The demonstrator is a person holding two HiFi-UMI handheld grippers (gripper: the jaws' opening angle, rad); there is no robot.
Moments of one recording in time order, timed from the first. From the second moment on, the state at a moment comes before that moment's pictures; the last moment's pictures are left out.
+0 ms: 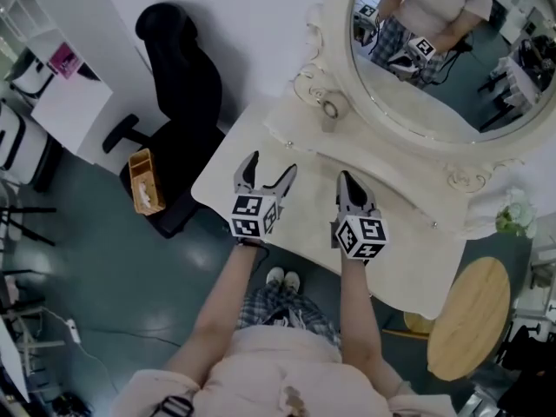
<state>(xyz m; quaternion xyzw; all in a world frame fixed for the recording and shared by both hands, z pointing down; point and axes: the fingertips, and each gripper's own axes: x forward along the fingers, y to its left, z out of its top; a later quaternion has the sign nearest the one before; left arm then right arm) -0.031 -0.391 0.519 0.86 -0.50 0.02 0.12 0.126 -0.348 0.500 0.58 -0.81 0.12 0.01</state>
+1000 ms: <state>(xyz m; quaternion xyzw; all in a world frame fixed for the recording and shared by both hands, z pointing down) -0.003 -0.479 0.648 0.81 -0.52 0.16 0.21 0.097 -0.404 0.605 0.56 -0.80 0.19 0.08</state>
